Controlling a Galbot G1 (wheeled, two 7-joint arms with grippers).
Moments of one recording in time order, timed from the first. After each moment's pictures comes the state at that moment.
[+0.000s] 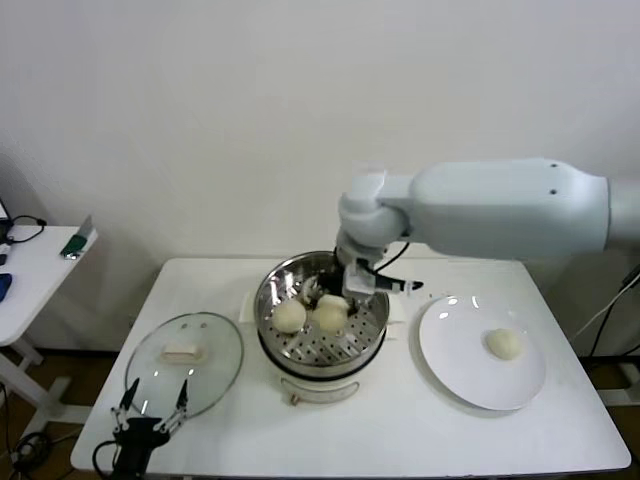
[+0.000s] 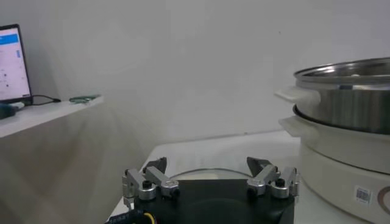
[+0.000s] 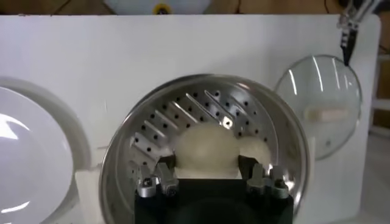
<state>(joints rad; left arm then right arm) 1.78 -1.48 -0.78 -1.99 -0.09 -0.11 0.11 0.84 1.15 -1.56 1.64 0.03 0.33 -0.94</state>
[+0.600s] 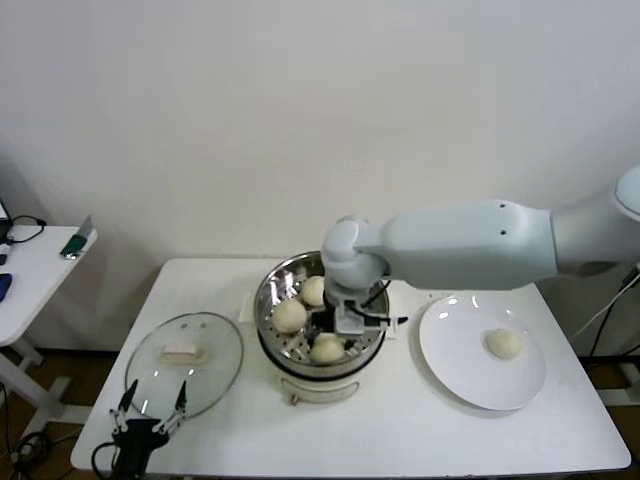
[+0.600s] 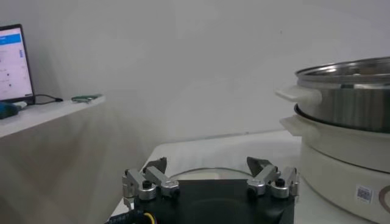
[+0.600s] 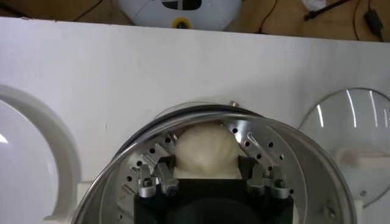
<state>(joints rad) 1.78 -1.49 -0.78 -1.99 -0.09 -0.12 0.10 0.72 1.21 -1.59 1.62 -0.06 0.32 -0.92</state>
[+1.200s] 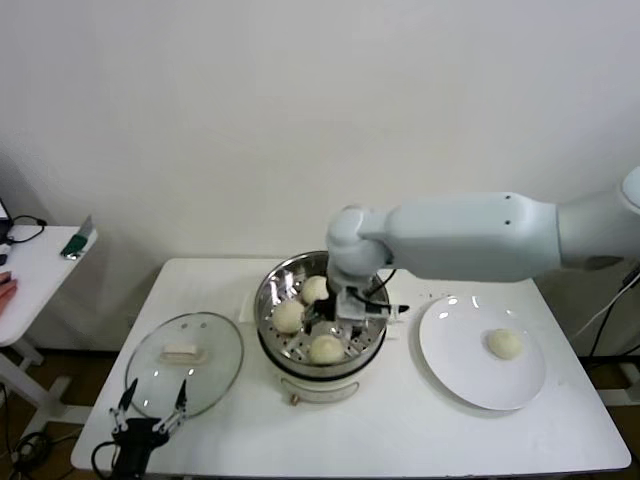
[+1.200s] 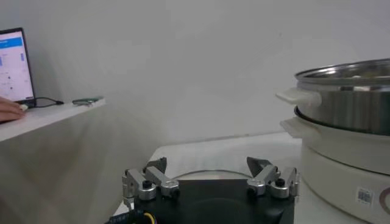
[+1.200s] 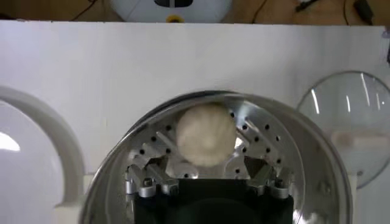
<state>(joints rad) 1.78 -1.49 -0.78 -1.99 -0.08 -0.12 0.10 0.80 1.15 -1.59 1.58 0.05 0.32 -0.97</state>
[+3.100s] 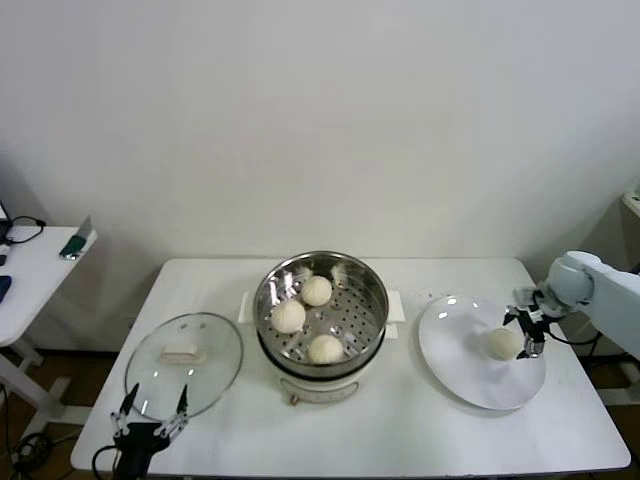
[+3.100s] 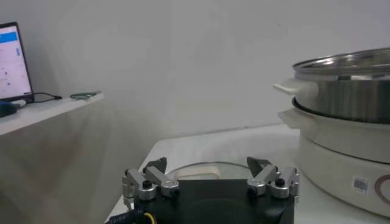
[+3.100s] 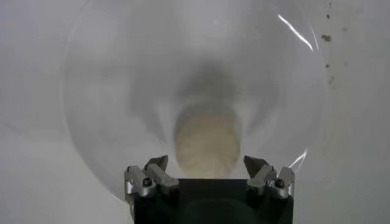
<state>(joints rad) 1.79 -1.50 -0.78 -1.99 -0.06 -0.10 0.10 0.10 0.61 -1.05 1.01 0.02 -0.05 -1.02</state>
